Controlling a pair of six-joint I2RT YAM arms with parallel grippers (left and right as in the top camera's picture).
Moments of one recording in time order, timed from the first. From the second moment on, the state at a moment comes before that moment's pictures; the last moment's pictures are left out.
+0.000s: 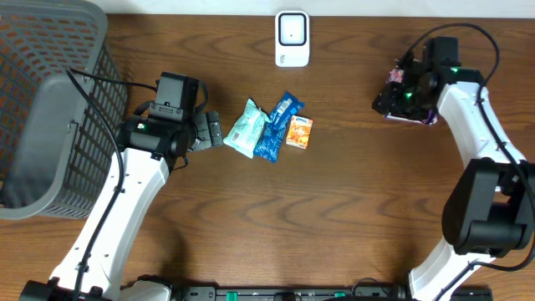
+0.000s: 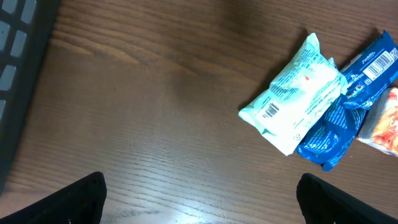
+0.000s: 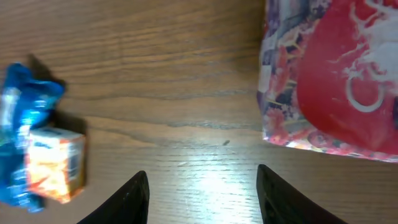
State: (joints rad) left arm -0.24 1.41 1.20 -0.90 -0.12 -0.39; right arm -0.05 1.91 1.48 -0.82 -0.24 0.09
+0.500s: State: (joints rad) left arm -0.24 1.41 1.20 -0.90 -0.12 -0.39; right arm 0.21 1.91 1.48 -0.81 -0.14 0.16
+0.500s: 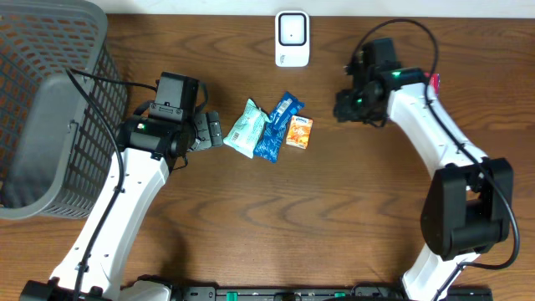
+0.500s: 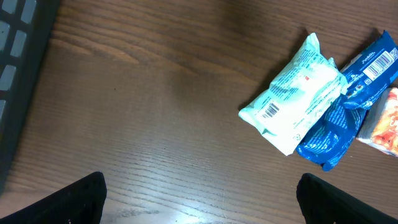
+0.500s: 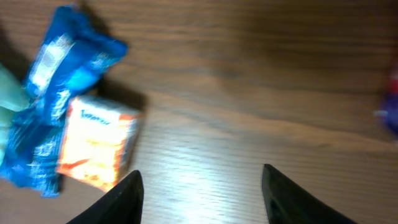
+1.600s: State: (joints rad) left arm -0.24 1.41 1.20 -0.90 -0.12 -0.39; right arm 0.47 1.91 1.38 -0.51 -0.19 0.46
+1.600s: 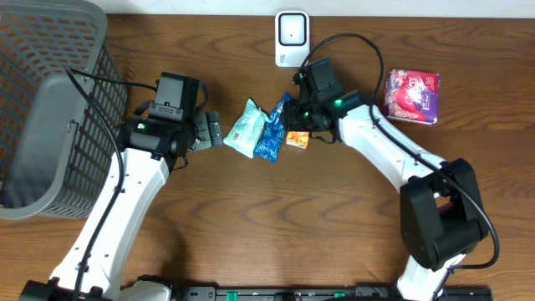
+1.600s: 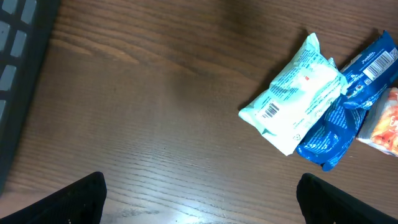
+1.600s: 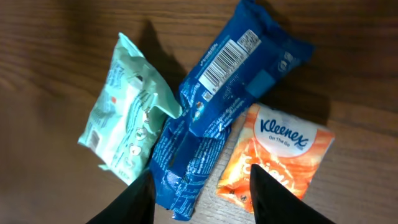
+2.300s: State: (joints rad) left arm -0.24 1.41 1.20 -0.90 -0.12 -0.39; right arm 0.01 1.81 1.40 -0.64 0.05 0.35
